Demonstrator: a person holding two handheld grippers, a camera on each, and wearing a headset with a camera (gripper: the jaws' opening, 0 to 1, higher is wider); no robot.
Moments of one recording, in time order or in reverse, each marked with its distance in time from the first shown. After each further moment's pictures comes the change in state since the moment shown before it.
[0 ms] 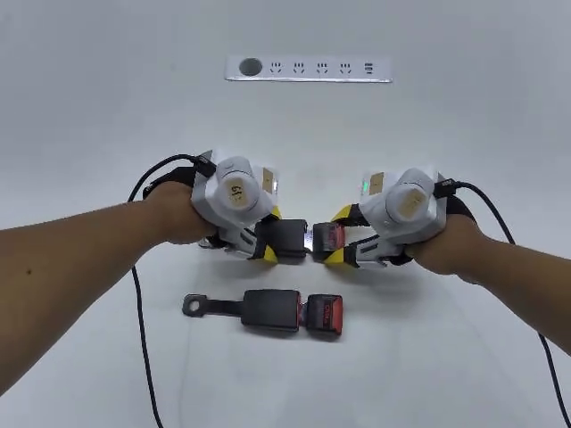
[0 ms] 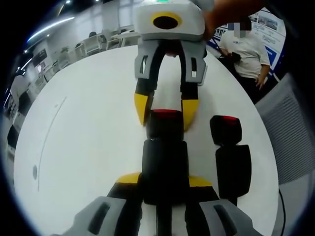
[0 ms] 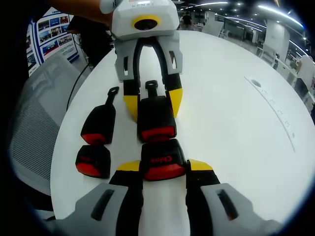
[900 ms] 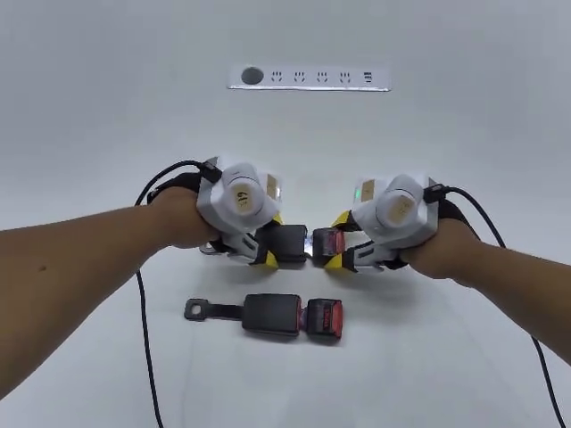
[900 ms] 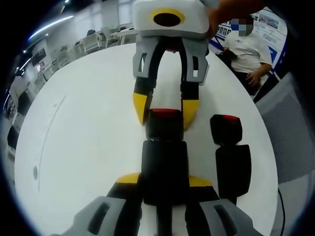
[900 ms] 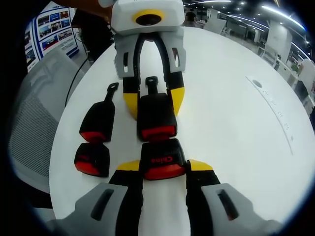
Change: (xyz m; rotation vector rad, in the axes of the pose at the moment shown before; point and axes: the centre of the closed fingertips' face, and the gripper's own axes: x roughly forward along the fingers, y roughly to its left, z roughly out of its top) left arm -0.002 -0.006 0.006 0.006 0.036 -0.003; right arm 0.000 0.000 0.000 -0.028 0.048 -0.011
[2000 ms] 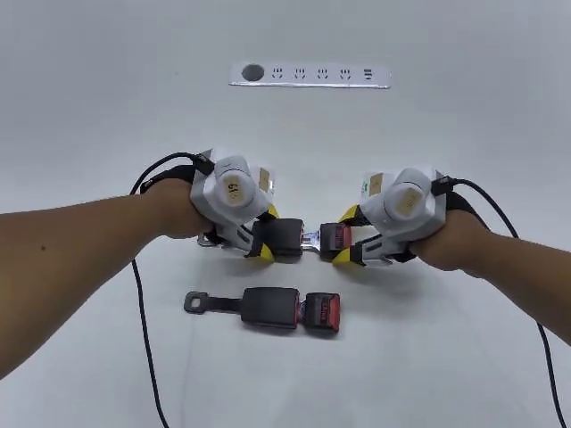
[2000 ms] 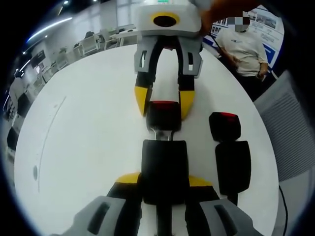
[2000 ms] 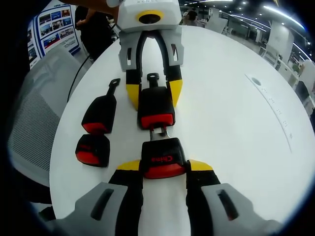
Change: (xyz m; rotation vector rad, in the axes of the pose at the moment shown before) left arm -0.003 0.002 -0.006 0.008 -0.024 -0.005; right arm -0.008 -0.003 -0.010 -0.008 0.004 0.011
